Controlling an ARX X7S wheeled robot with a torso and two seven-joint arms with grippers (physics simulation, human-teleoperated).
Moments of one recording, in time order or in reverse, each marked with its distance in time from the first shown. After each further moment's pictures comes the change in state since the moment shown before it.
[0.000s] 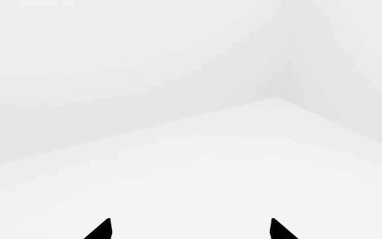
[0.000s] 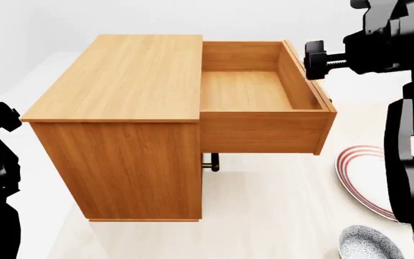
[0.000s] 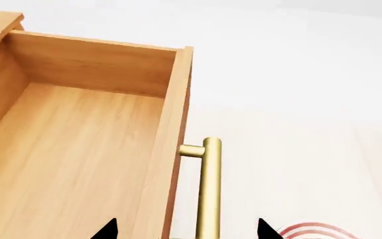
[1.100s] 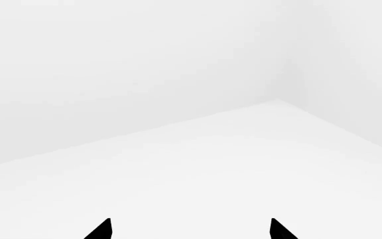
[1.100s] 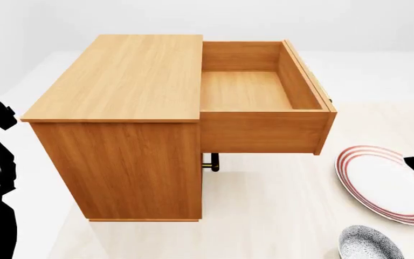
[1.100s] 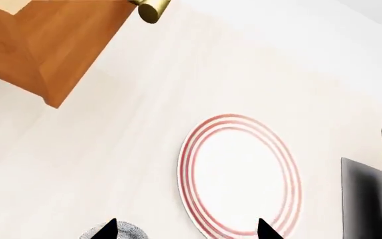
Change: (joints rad) left arm -0.013 -0.011 -0.006 0.000 0.001 -0.006 -0.003; right arm -0.626 0.730 -0.114 -1.066 -0.369 0.212 -0.971
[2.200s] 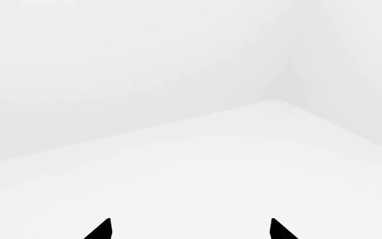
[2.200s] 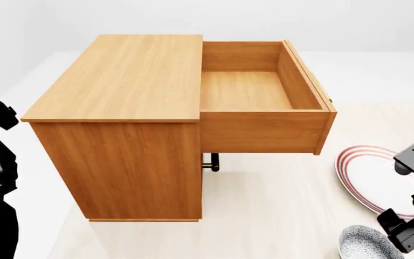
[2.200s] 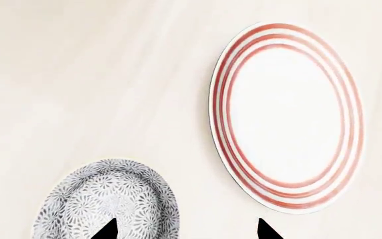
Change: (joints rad) left arm 0.000 0.005 -0.005 0.000 -0.001 -0.002 -0.004; right arm -0.380 -0.095 0.032 0.050 0.025 -0.134 0.234
